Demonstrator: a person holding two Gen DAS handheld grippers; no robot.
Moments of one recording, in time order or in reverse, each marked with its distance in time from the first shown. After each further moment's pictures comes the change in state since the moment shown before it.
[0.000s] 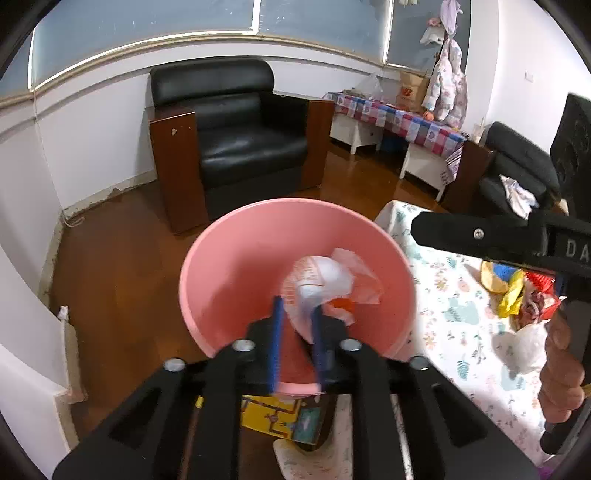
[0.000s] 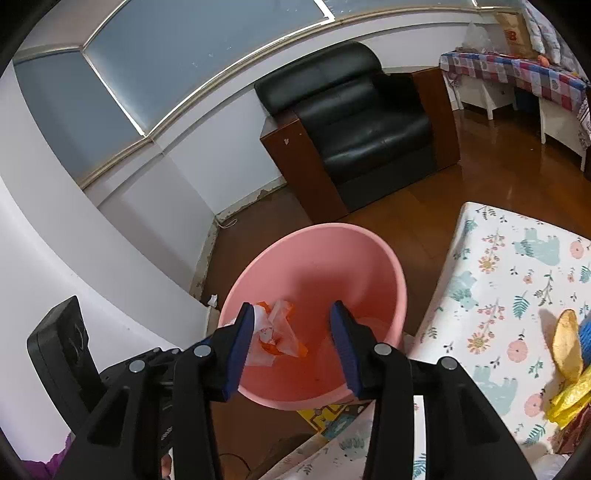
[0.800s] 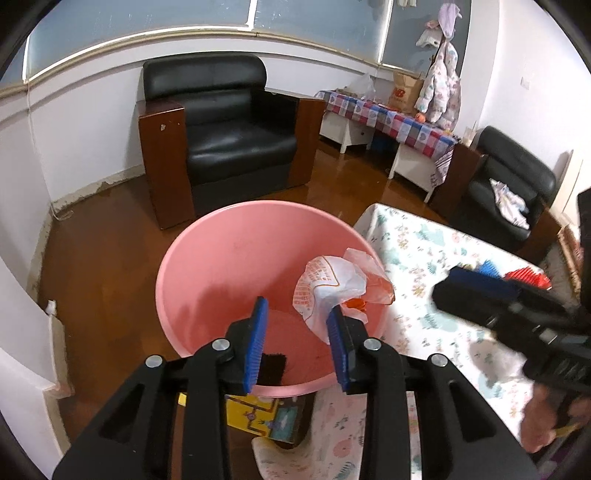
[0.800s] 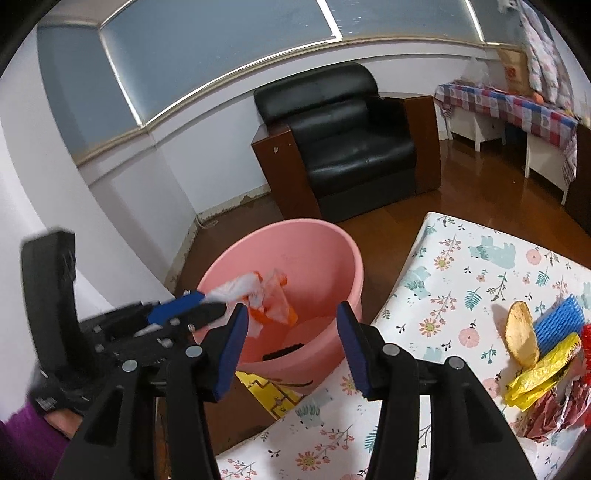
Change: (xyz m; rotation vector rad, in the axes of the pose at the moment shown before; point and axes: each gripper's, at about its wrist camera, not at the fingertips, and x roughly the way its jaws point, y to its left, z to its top) left arm -0.002 -0.011 0.008 -0.026 0.017 -0.047; right arm -0.033 0.001 -0.032 -0.128 -0.038 -0.090
